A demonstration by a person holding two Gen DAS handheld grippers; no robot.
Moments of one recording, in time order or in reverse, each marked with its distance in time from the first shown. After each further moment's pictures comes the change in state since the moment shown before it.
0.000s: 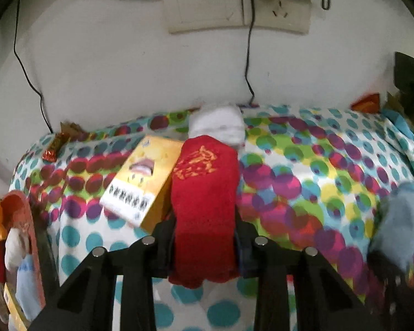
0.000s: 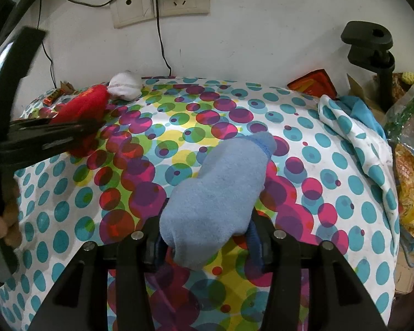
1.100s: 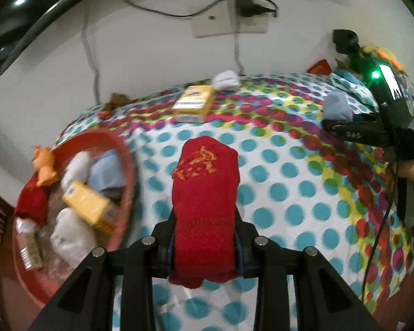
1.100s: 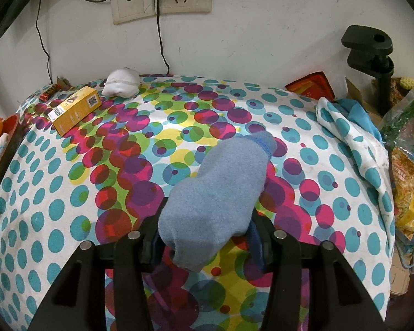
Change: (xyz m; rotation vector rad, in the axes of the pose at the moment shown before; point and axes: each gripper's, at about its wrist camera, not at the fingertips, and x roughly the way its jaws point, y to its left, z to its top) left arm -0.148 0.056 -0.139 0.082 -0.027 0.006; right arm 0.001 0.002 0.003 -0.012 0.004 -0.030
